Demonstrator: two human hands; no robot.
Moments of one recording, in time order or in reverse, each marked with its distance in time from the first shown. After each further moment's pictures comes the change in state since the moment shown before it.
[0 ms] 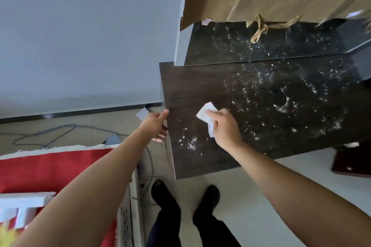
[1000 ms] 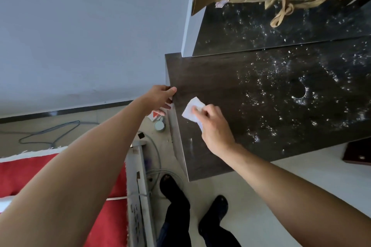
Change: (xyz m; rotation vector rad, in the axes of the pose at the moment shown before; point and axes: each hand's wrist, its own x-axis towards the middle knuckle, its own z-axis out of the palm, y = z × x) left_hand 0.048 0.047 -0.039 0.179 -0.127 0.129; right_hand -0.005 -0.042 0.040 -0.123 0.012 -0.264
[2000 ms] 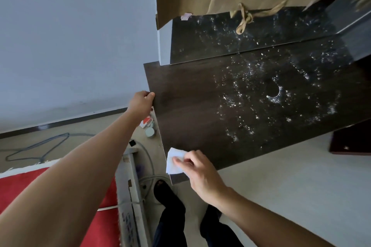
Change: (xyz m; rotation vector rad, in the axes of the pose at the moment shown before) left_hand -0.013 0.015 0.030 -0.010 0.316 0.040; right_hand -0.107 -0.007 0.006 0.163 -0.020 -0.145
